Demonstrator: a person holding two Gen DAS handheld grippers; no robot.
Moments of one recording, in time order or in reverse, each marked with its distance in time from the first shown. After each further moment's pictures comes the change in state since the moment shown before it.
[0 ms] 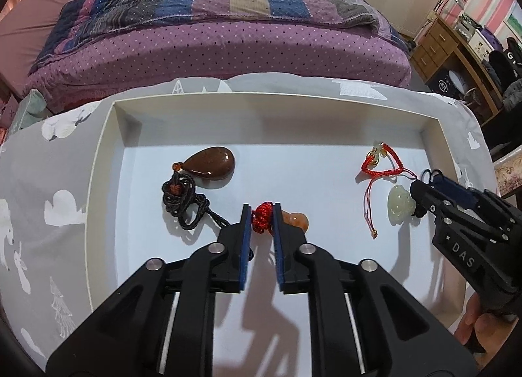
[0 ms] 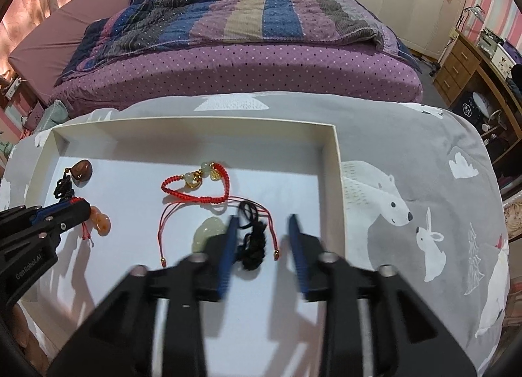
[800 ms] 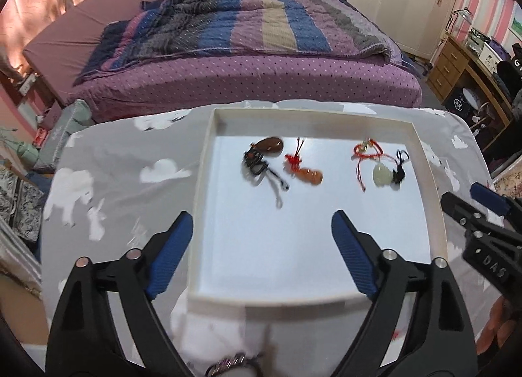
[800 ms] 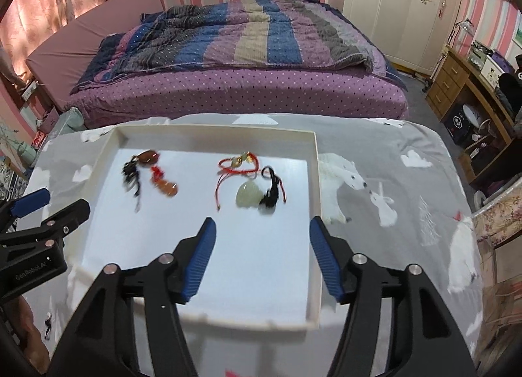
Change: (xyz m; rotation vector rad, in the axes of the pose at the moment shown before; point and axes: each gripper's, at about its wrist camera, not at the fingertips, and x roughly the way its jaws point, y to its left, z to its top) left arm -0.133 0.018 -0.067 -0.023 -0.140 0.127; right arm -0.131 0.017 -0.049 -0.012 -0.089 0.000
